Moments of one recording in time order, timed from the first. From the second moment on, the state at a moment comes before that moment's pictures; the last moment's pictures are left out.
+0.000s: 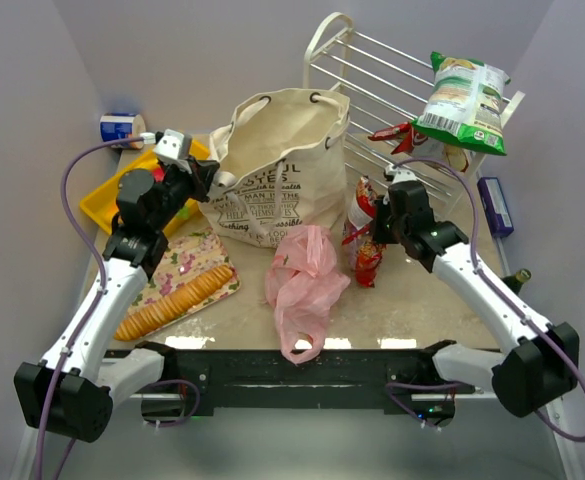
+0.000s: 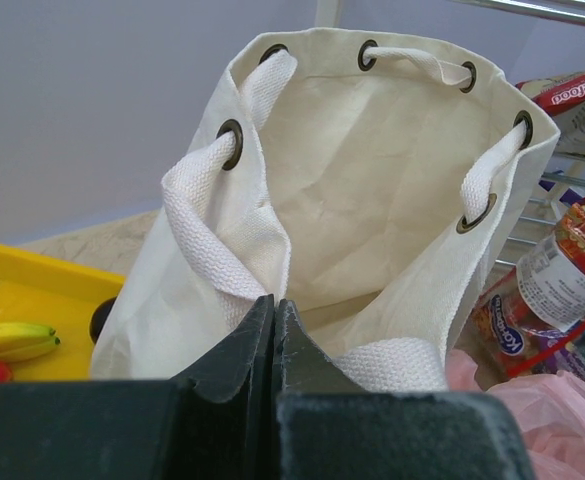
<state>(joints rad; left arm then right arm) -0.22 1.05 0.94 0.11 0.25 -0.12 0.41 1.21 0.98 -0.48 0.14 0.37</state>
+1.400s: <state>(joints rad) -0.22 1.00 0.91 0.11 0.37 -0.11 0.41 1.65 1.78 -0.10 -0.27 0.47</state>
